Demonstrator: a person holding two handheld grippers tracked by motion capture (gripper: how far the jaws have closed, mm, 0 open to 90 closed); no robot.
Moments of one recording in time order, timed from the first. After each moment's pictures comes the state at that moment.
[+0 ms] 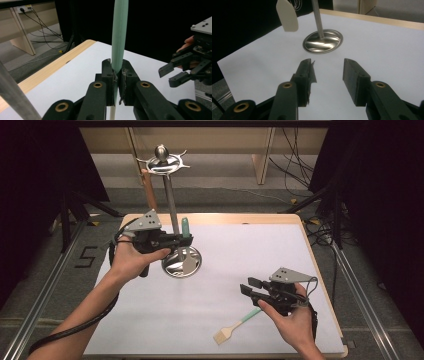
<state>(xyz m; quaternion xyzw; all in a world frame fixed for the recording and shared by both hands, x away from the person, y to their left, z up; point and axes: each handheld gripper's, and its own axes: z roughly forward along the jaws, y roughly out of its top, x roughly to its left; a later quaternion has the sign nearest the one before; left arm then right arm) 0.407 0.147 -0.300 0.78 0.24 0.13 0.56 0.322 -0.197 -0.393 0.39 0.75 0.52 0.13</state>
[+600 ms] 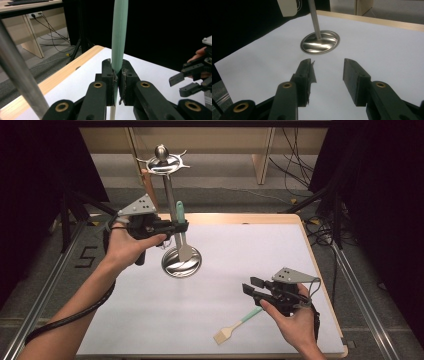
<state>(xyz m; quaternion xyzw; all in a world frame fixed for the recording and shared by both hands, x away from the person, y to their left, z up) 0.428 0.159 -0.273 0.77 0.22 0.17 0.57 0.319 -0.201 -0.390 0.41 0.74 0.52 0.13</state>
